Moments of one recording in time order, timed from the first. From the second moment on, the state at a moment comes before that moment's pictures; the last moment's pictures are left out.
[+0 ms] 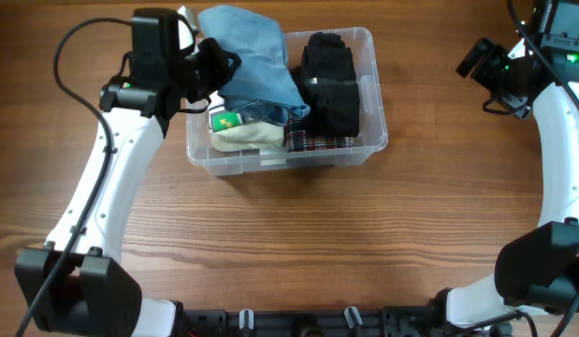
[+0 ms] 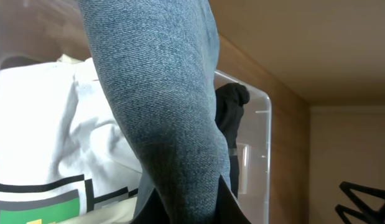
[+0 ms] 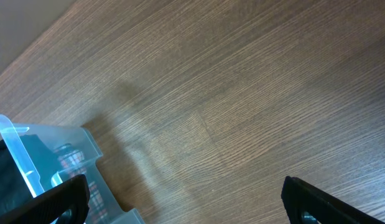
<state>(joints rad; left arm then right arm) -0.15 1.63 1.42 -0.53 0.39 -0.71 -0.21 1.72 1.62 -0.96 -0.06 0.41</state>
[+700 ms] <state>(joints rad) -0.15 1.63 1.41 -0.59 0.38 -0.66 -0.21 1.72 1.62 -0.96 -0.06 0.41</state>
